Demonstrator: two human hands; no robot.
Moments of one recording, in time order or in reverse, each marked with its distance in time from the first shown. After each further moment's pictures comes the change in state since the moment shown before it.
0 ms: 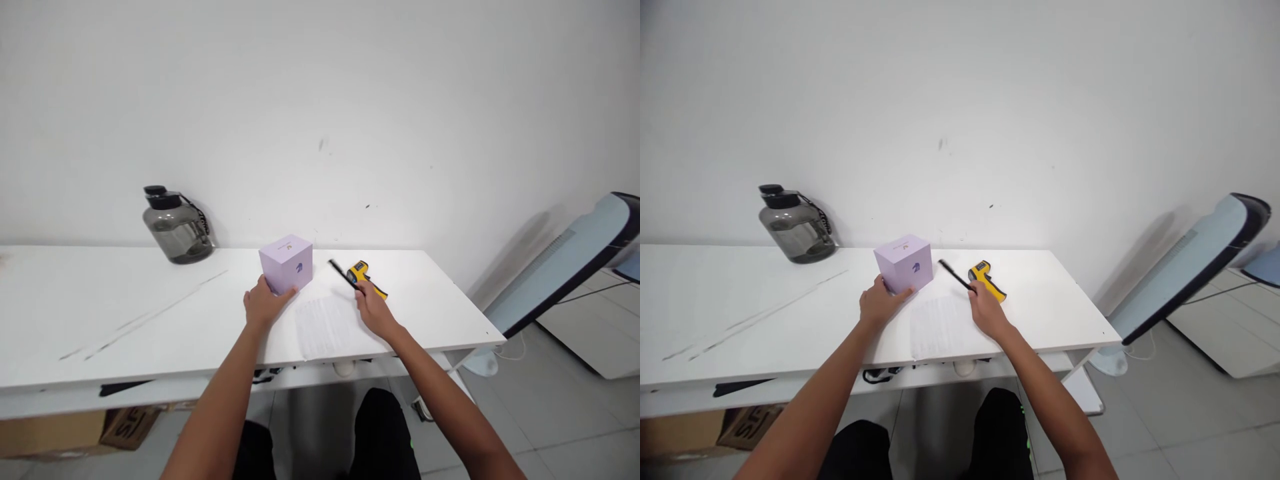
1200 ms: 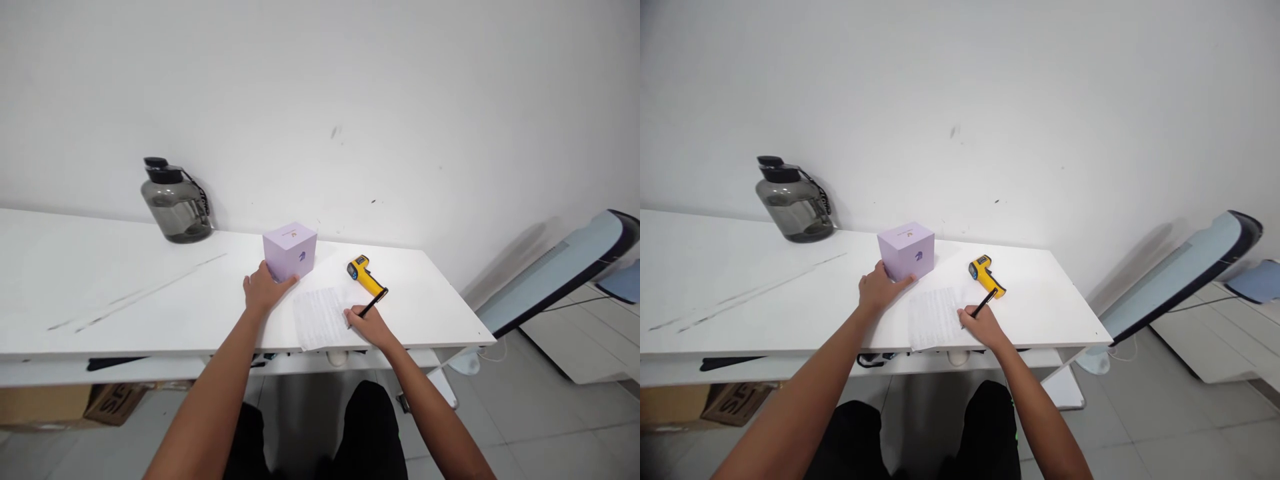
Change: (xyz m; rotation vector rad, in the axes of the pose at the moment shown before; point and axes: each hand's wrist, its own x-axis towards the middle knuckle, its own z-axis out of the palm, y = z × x) left_hand -0.004 0.005 -0.002 -0.030 -0.019 0.003; right_hand -0.033 -0.010 0.008 0.224 -0.274 0.353
